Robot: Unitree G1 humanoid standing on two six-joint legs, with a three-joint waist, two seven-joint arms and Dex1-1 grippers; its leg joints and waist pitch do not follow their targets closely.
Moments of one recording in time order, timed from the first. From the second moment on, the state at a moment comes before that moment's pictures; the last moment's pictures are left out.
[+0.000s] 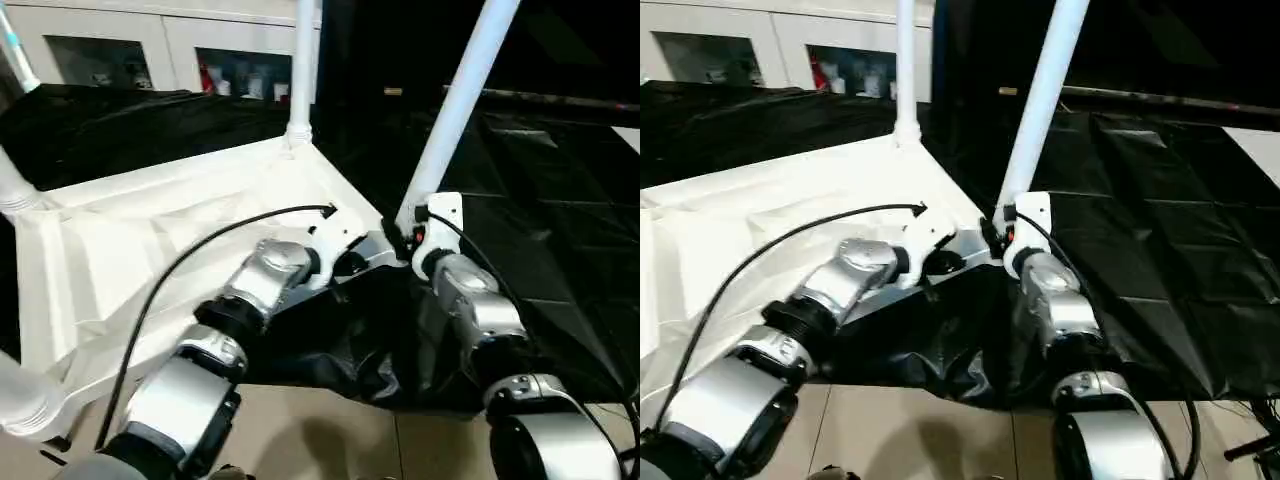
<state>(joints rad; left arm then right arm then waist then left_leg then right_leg) -0.86 0.06 -0.25 0.96 0.10 0.15 -0.74 -0.64 -0.11 -0.08 0.79 0.12 0.08 0.30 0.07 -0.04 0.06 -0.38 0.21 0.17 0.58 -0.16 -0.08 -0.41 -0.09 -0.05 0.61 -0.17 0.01</state>
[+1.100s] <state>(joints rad) -0.73 0.28 -0.31 0.74 0.05 0.09 -1.23 -0.46 -0.42 0.12 0.49 0.19 0.15 1.06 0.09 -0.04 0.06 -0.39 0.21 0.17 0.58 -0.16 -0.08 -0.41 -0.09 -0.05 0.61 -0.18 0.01</state>
